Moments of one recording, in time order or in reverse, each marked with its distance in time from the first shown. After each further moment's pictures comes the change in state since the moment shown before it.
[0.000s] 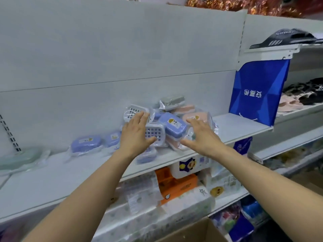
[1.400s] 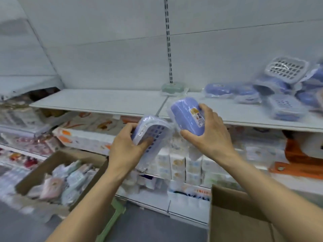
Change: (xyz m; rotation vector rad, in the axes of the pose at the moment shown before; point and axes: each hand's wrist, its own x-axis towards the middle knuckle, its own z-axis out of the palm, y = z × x) left_hand -0.401 -0.127 -0.190 -0.212 0.336 -0.886; right_hand -0.164 -0.304 0.142 0.540 -0.128 -0.404
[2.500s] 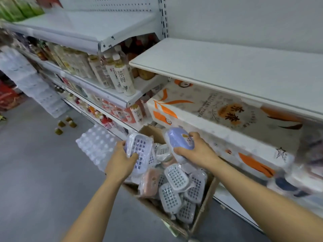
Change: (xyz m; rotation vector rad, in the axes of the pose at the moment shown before) left_hand 0.197 -0.583 -0.305 0.307 -0.044 -0.745; right_hand 0.116 -0.298 0.643 0.157 -0.878 0.231
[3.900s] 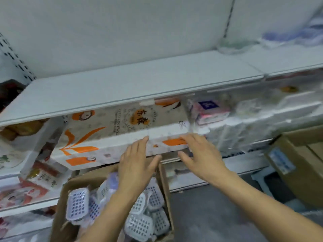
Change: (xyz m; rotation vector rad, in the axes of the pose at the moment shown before) left_hand -0.050 0.132 0.069 0.185 -0.330 1.169; right_hand -0.171 0.025 -0.031 -0.422 0.704 0.271
